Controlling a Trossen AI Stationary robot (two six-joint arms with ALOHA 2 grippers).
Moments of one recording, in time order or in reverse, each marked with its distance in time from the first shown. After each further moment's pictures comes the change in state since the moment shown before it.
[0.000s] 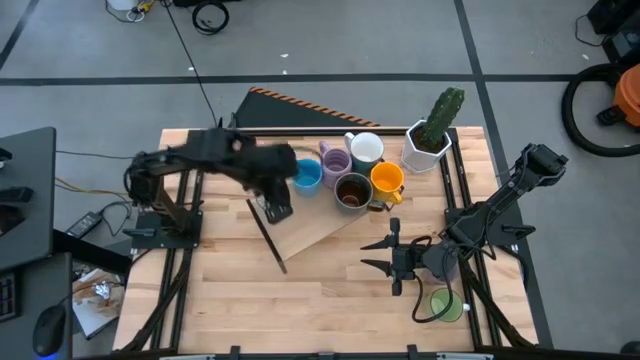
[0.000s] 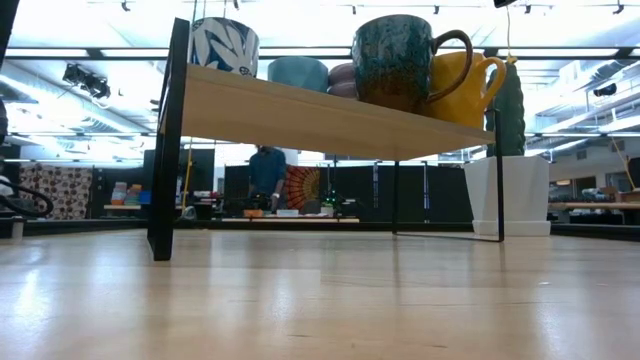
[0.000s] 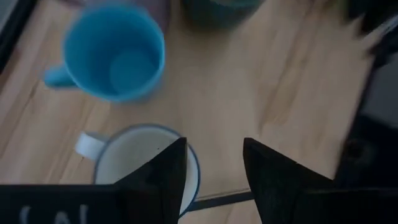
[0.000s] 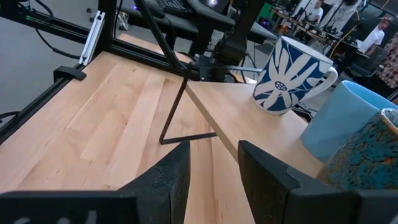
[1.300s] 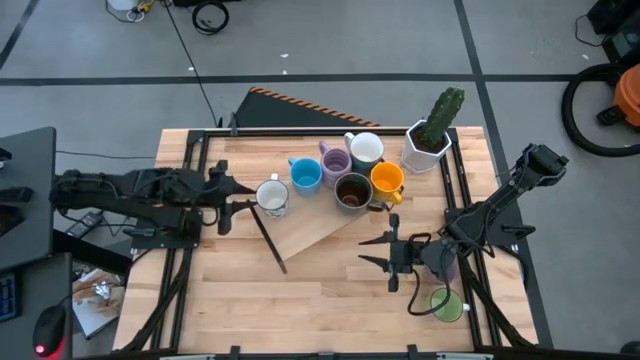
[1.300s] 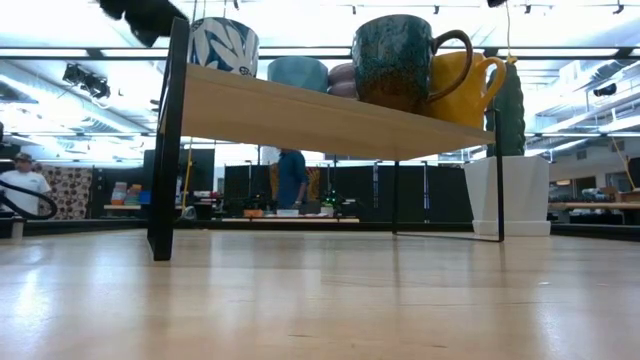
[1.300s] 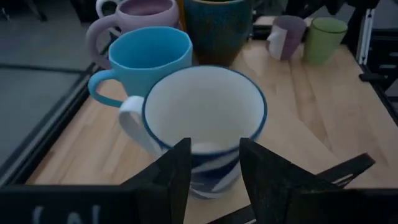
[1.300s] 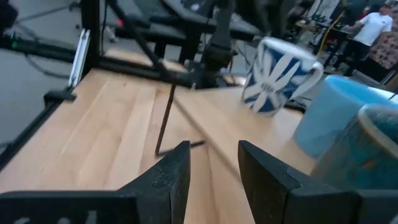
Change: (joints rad) left arm -0.080 -1.005 -1.375 1.013 -0.193 0.334; right arm -0.031 0.000 0.034 -0.009 0.009 0.081
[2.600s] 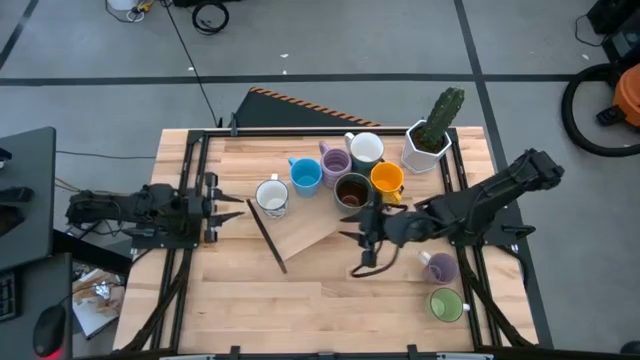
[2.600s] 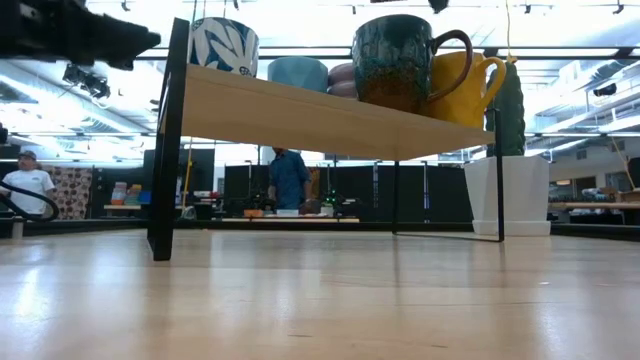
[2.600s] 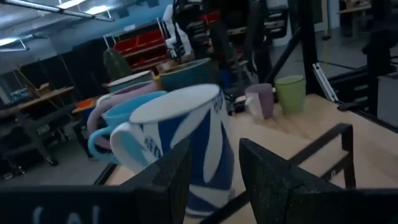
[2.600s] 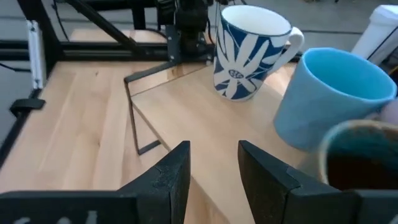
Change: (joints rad) left arm 0.000 -0.598 -0.589 0.493 0.109 0.369; right arm -0.244 0.108 0.374 -0.476 -0.216 0.222
